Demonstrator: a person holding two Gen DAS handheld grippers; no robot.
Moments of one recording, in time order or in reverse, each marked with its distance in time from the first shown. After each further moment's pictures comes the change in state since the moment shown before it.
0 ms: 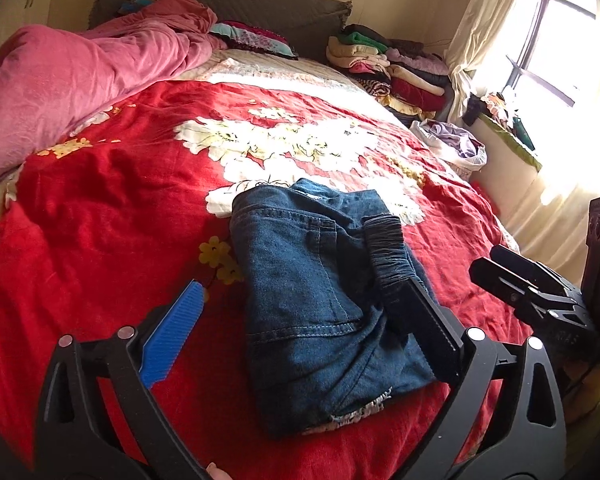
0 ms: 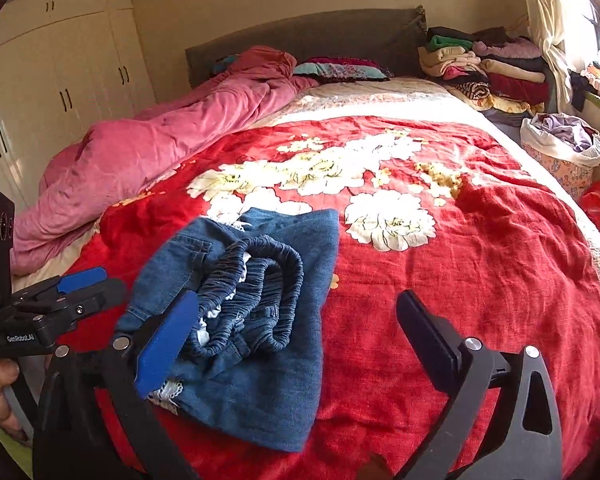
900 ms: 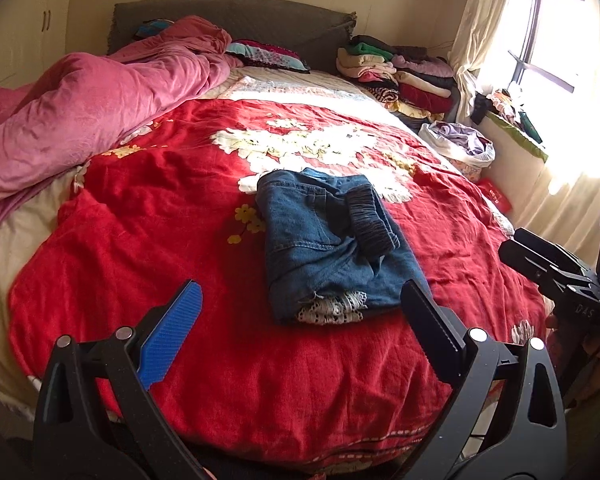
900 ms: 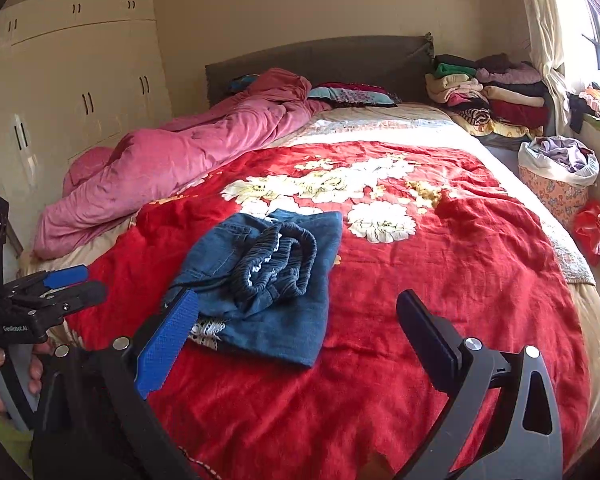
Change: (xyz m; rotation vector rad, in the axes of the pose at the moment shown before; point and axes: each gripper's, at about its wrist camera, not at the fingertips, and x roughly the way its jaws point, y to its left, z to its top) left arm -0.092 -0.026 -0.051 0.030 -0.040 0.093; right arm -0.094 0.014 -0.037 -0.055 -0.060 0.018
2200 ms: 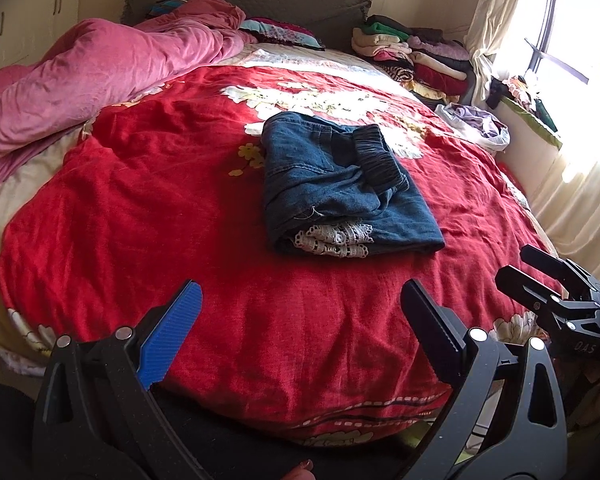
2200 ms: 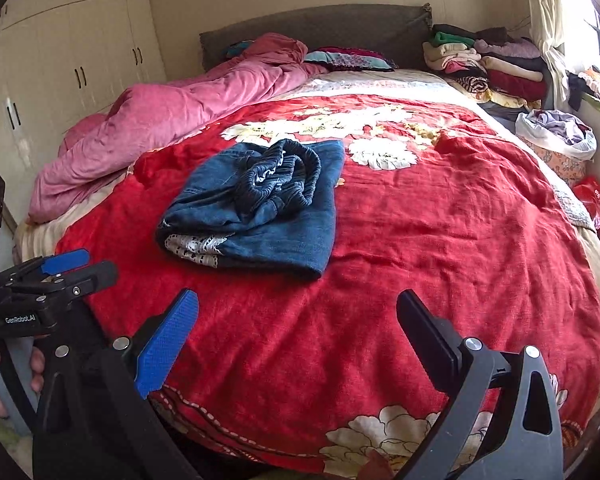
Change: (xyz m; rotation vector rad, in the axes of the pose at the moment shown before) left arm 0.012 -0.011 -0.051 -0.026 0.068 0.058; right arm 0.004 0.011 -0.059 0.009 0.117 -0.021
